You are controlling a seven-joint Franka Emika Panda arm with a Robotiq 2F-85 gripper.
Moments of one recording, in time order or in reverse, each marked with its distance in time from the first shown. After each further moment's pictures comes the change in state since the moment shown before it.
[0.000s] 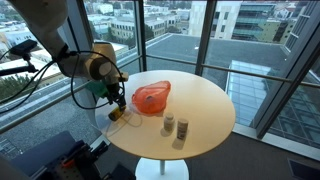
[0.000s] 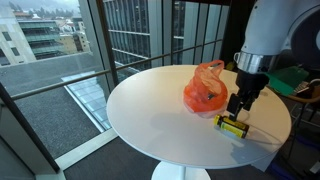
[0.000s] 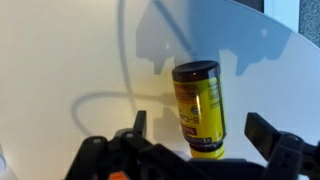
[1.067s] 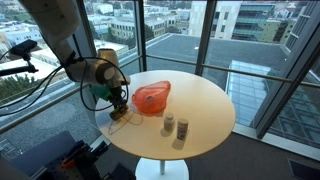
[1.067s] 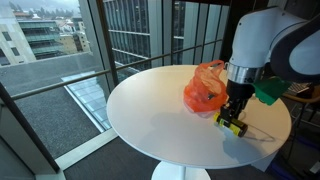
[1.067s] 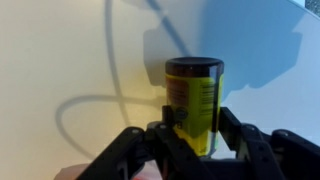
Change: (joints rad) arm 0.110 0.128 -0.094 0.085 0.000 0.032 0.006
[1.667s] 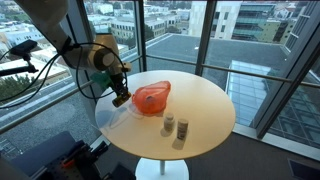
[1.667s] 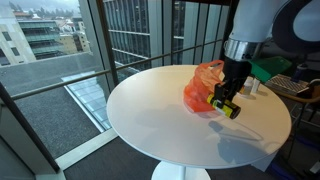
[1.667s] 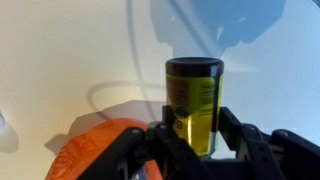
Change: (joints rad) arm -0.001 -0.122 0.000 0.025 0.020 -0.052 0.021
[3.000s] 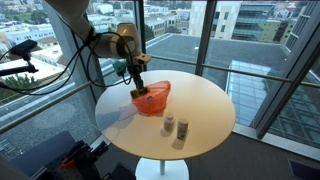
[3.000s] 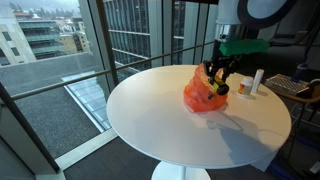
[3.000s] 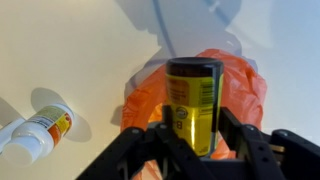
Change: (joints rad) arm -0.068 0.089 -0.065 0.270 -0.047 -0.214 0.357
